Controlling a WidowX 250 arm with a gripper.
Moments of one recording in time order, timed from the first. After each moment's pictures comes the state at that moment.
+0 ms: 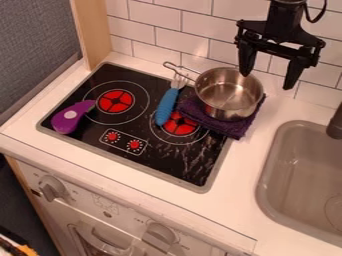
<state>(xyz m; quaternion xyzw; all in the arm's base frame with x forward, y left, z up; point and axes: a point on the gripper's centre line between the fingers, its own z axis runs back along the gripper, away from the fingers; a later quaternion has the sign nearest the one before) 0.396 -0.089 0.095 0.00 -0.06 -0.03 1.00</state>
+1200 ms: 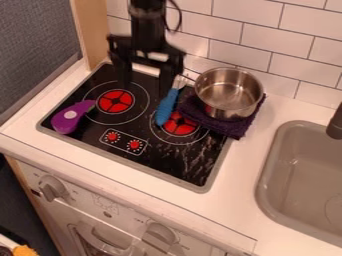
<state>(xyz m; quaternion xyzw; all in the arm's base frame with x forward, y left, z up) 0.321 0.059 0.069 0.04 0.00 0.10 0.99</state>
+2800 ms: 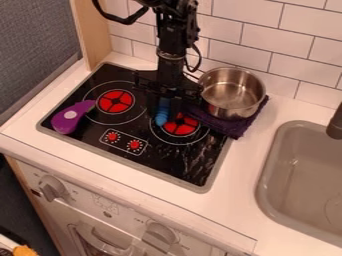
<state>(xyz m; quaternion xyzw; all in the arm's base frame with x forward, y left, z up) 0.345 0.041 0.009 0.05 0.02 0.12 0.99</state>
